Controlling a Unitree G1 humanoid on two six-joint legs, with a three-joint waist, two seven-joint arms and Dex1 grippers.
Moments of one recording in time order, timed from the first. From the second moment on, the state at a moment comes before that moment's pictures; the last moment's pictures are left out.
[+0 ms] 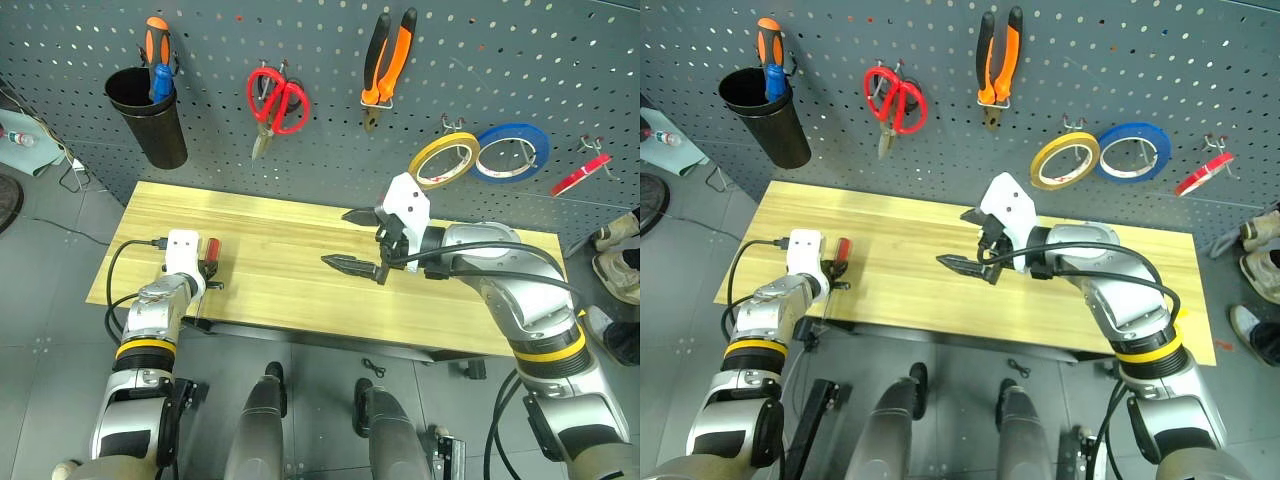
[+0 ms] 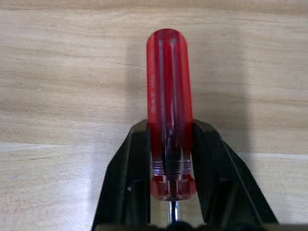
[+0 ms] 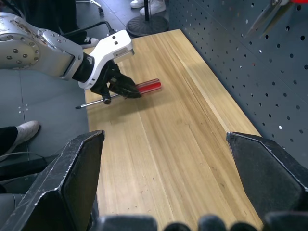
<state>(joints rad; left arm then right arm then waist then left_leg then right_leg) -0.60 0.41 0.18 0.56 -0.12 0.48 -0.27 -0.70 -0.56 0.21 -0.28 0.39 0.68 0.78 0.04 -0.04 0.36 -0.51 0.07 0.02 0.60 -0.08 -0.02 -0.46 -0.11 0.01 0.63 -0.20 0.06</state>
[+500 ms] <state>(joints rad) -0.34 0.37 0.13 -0.39 -0.07 0.61 -0.16 -0.76 -0.39 -0.02 -0.33 0.65 0.70 0.74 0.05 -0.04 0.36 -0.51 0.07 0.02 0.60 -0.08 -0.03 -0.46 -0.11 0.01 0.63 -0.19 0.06</state>
